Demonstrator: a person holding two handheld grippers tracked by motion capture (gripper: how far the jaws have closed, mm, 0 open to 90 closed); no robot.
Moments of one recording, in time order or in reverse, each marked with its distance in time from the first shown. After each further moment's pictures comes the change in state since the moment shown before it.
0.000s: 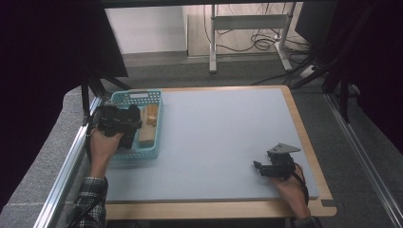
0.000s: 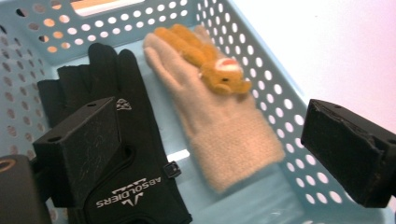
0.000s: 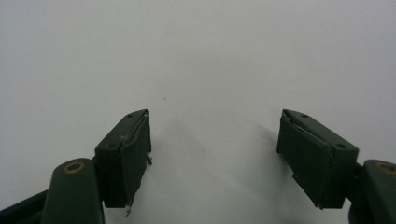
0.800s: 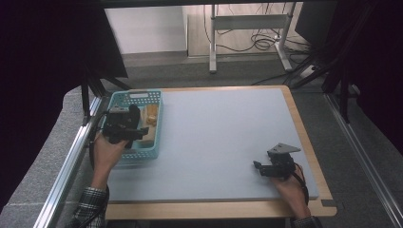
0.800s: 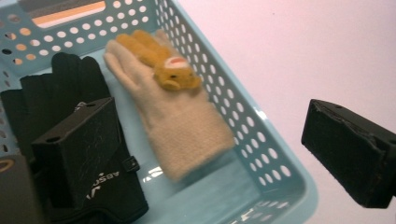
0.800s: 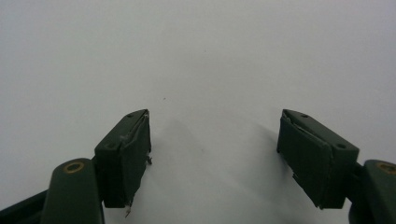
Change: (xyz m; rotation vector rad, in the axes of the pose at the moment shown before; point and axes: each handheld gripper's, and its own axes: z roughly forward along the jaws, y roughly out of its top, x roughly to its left) left arm -0.037 -0.008 -0.015 -0.026 -0.041 0.065; right arm 0.000 0.000 0.000 0.000 -0.001 -0.001
